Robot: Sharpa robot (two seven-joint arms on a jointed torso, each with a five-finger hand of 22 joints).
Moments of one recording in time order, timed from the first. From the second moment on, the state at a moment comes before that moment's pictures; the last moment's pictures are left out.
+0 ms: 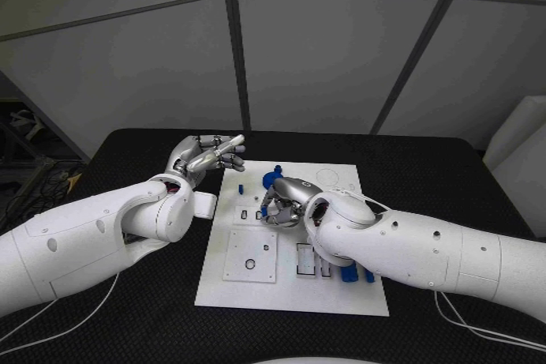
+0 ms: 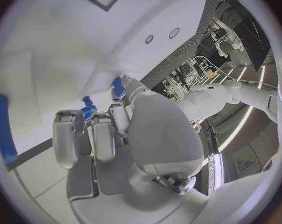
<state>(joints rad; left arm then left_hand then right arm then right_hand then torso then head) 1.05 -0.88 0.13 1.55 -0.14 -0.48 0.37 1.31 -0.02 0.09 0.03 0.05 0.97 0.20 0.08 0.07 1.09 0.14 0.10 0.09 1.07 0.08 0.48 0.46 0.18 0.97 0.18 0.62 0.34 1.10 -0.48 -0.02 1.46 -1.45 -0.32 -0.37 1.44 -0.05 0.23 0.10 0.24 1.04 0.13 0.16 0.10 1.36 0.04 1.31 1.30 1.47 -0.02 1.54 1.31 0.02 1.47 0.09 1.54 1.31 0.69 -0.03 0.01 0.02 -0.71</state>
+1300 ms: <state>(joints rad) 1.05 -0.87 0.13 1.55 -0.14 -0.47 0.37 1.31 -0.02 0.09 0.03 0.05 0.97 0.20 0.08 0.07 1.09 0.14 0.10 0.09 1.07 0.08 0.49 0.46 0.18 0.97 0.18 0.62 0.34 1.10 -0.48 -0.02 1.46 -1.46 -0.30 -0.39 1.39 -0.10 0.23 0.10 0.22 0.94 0.17 0.11 0.08 1.32 0.08 1.28 1.26 1.46 -0.01 1.54 1.31 0.02 1.47 0.10 1.54 1.31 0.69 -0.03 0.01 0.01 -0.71</state>
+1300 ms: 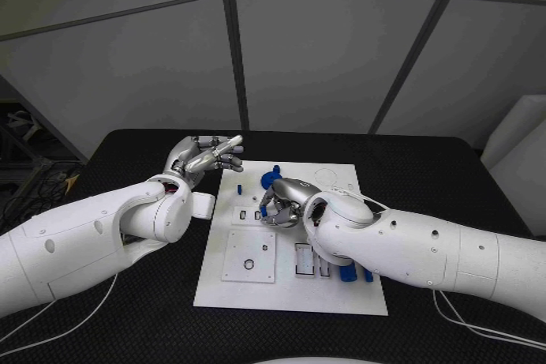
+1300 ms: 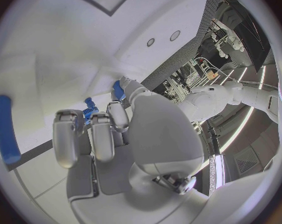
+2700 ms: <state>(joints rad) 1.08 -0.88 0.13 1.52 -0.67 -0.27 -0.18 1.16 0.01 0.00 0.15 0.05 1.12 0.08 0.24 0.23 1.42 0.00 1.20 1.14 1.47 -0.05 1.45 1.31 0.05 1.42 0.05 1.41 1.26 1.21 -0.77 0.04 1.51 -1.11 -0.39 0.07 1.48 -0.12 0.24 0.14 0.25 0.95 0.15 0.14 0.07 1.12 0.06 0.50 0.57 1.29 -0.02 0.62 0.66 0.18 1.09 0.09 0.74 0.50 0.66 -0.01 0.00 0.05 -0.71</state>
